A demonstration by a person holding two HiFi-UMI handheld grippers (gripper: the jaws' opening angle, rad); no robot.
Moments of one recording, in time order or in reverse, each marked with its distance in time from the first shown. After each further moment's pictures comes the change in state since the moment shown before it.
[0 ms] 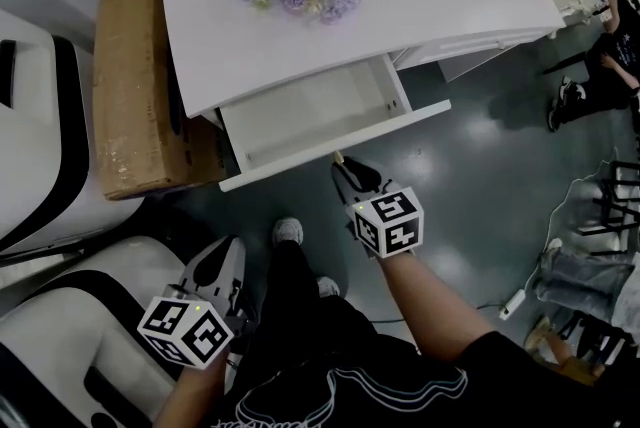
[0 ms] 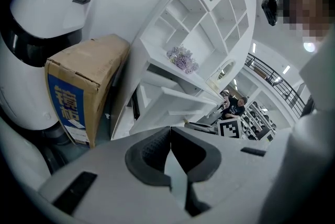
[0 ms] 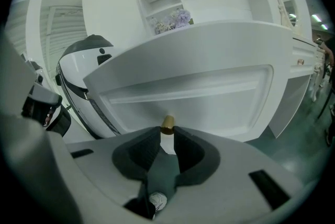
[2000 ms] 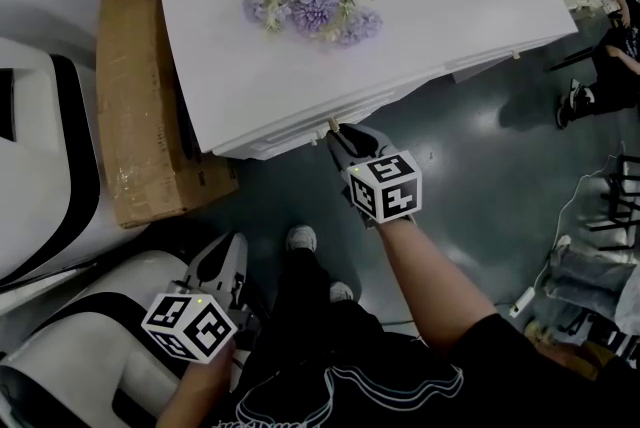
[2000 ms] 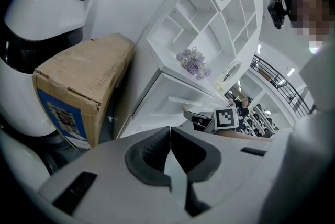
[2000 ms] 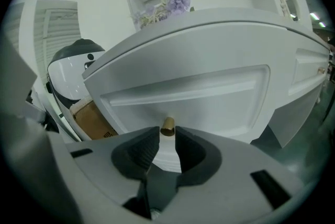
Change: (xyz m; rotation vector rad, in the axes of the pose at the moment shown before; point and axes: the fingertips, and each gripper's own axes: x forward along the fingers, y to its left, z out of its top) left arm 0.030 0.036 0.045 -0.029 0.010 0.029; right arm 0.077 -0.024 0.075 0.018 -0.041 -0.005
